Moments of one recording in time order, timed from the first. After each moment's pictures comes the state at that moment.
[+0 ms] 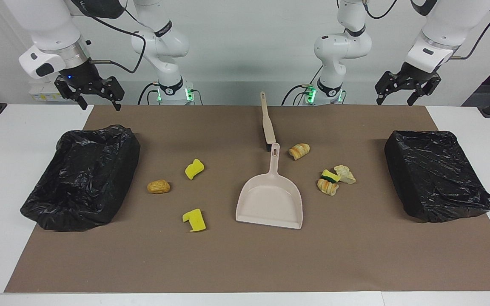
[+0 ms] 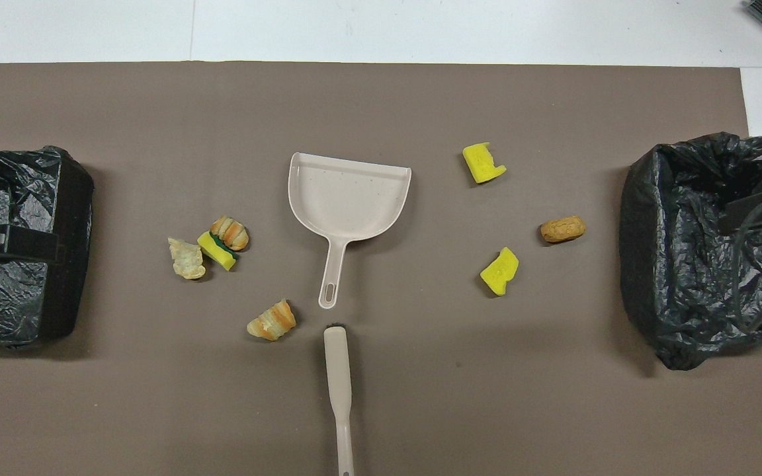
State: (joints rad) left arm 0.03 -0.13 -0.10 -1.67 -0.05 1.53 -0.01; right arm -0.12 0.01 0.06 -1.50 -0.02 1.47 -0.02
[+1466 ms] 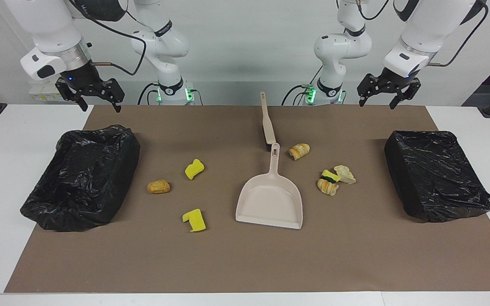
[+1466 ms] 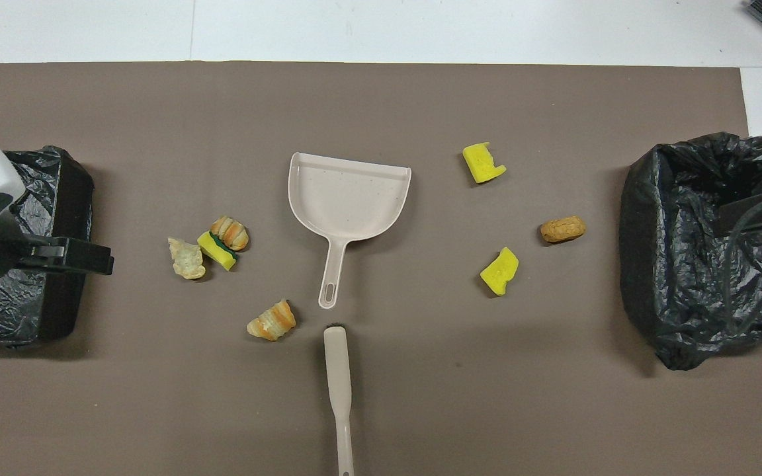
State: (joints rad) left arm 0.03 -0.15 -0.17 -1.73 -0.08 1.56 -0.01; right arm -0.12 -0.01 0.07 -1.54 -0.02 1.50 -0.02
